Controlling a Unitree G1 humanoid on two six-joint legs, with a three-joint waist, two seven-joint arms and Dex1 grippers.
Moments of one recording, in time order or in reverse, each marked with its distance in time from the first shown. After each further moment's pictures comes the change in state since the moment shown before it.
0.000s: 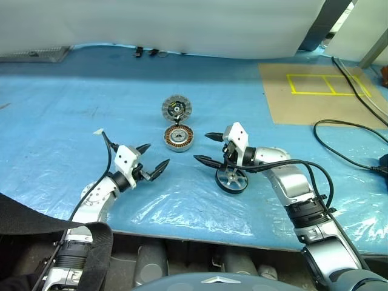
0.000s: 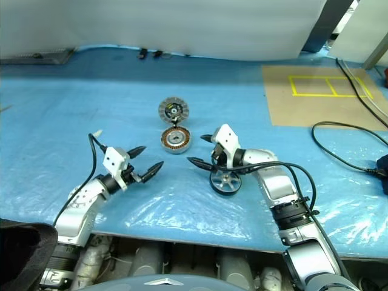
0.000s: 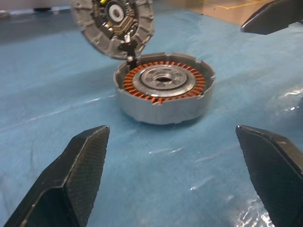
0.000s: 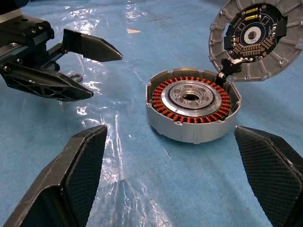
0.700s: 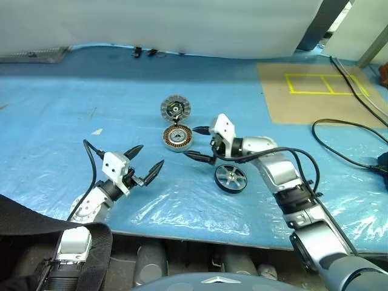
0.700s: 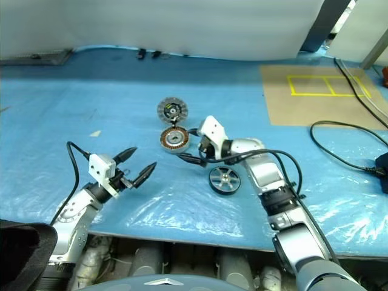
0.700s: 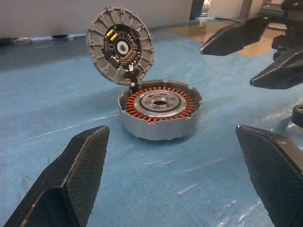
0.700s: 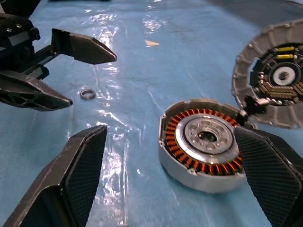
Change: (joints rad) left arm 0.129 -0.012 0.047 -0.158 -0.043 -0.055 -0.010; right arm -0.218 0.083 0.102 0.130 -0.063 0.035 0.054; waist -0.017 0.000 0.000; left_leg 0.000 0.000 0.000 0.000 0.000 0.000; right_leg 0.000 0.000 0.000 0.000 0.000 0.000
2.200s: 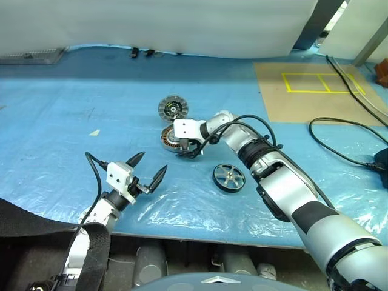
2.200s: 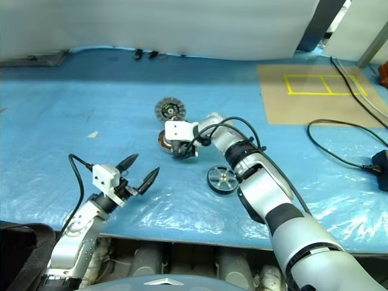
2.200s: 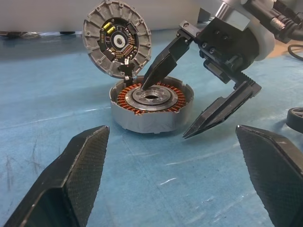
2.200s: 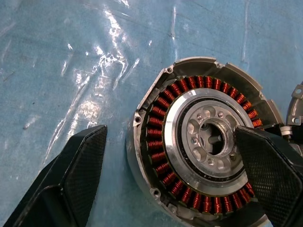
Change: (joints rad) left arm 0.078 -0.066 -0.046 -0.032 0.026 -0.051 0.081; right arm -0.454 0.163 0.179 0.811 -0.453 -0.473 0.082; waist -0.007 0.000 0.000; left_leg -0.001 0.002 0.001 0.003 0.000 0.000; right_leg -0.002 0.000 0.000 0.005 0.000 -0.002
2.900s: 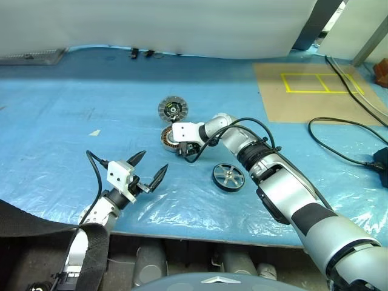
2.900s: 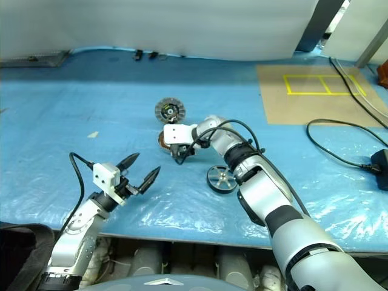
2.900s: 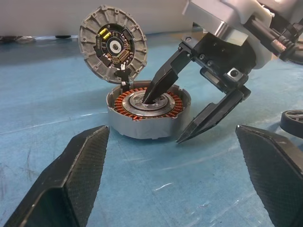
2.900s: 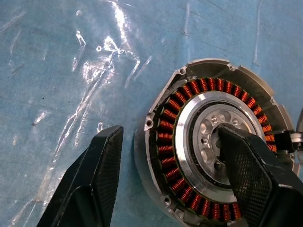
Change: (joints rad) left arm -0.009 0.004 0.000 0.002 -0.004 0.001 -0.008; right arm 0.009 0.013 0.031 -0.030 -0.060 0.012 0.001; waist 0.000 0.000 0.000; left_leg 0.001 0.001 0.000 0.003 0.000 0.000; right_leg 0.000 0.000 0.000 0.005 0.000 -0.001
